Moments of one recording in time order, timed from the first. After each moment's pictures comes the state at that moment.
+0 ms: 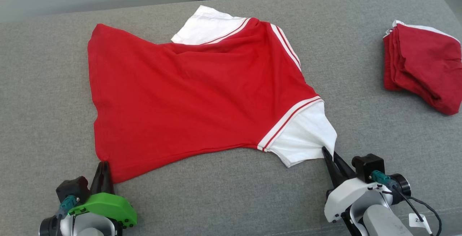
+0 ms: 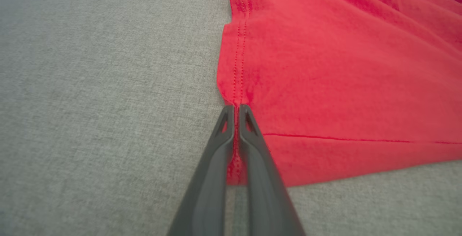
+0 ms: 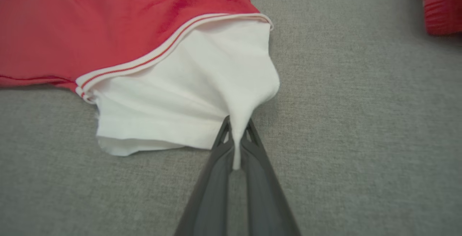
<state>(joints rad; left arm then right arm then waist) -0.22 0.05 0.09 0.66 -0.21 -0.04 -0.26 -0.24 -0.07 0.16 0.59 0.13 0.13 -0.26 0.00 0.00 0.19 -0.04</state>
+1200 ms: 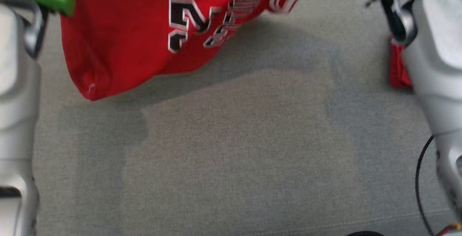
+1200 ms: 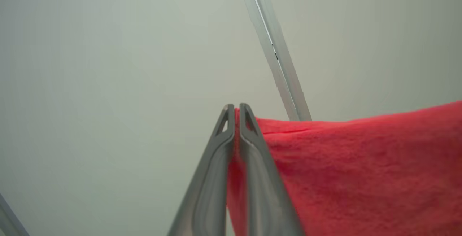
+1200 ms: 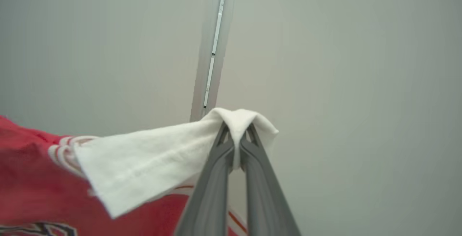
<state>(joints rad) -1.09 0.29 -0.19 0.67 -0.05 -0.13 -0.25 -1.10 -0.21 0.22 0.64 0.20 0.13 -0.22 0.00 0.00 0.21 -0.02</state>
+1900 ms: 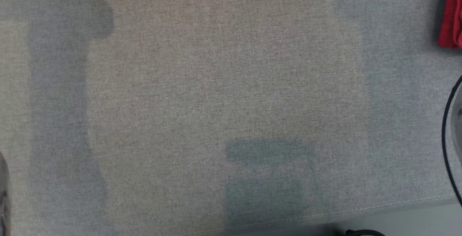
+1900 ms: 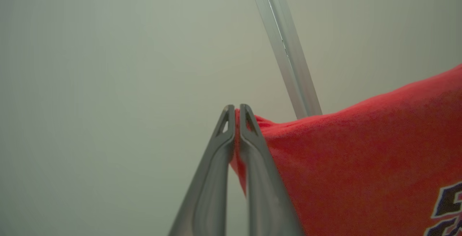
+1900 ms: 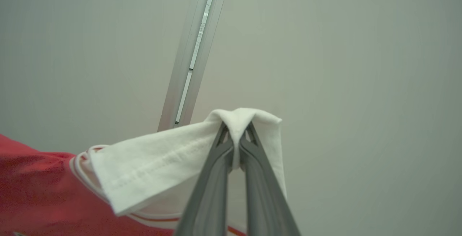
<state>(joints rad) -1.42 0.35 -0.20 0.56 -0.04 -0.08 -0.26 -1.55 -0.18 0.04 0.59 -0.10 0.13 -0.26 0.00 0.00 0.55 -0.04</state>
